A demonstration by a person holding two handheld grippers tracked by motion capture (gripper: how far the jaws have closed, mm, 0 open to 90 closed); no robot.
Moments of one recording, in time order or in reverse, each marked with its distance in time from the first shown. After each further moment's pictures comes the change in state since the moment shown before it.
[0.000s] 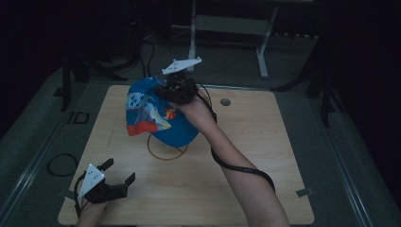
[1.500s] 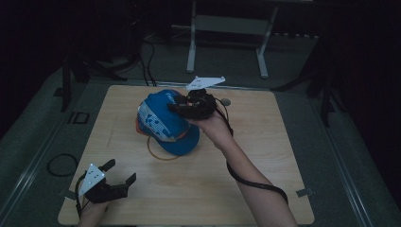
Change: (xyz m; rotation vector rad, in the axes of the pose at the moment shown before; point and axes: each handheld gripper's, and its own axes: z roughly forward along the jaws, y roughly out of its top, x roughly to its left) left arm 0.000 -0.004 0.004 0.016 -0.024 -0.024; right arm -0.008 -0.052 -0.031 -0.056 0.015 0.048
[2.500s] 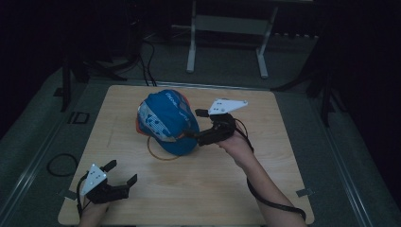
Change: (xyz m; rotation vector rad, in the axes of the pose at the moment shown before) left arm -0.002 -0.002 0.002 0.011 -0.012 0.012; right arm 0.002 -0.060 -0.043 -0.036 0.063 -0.054
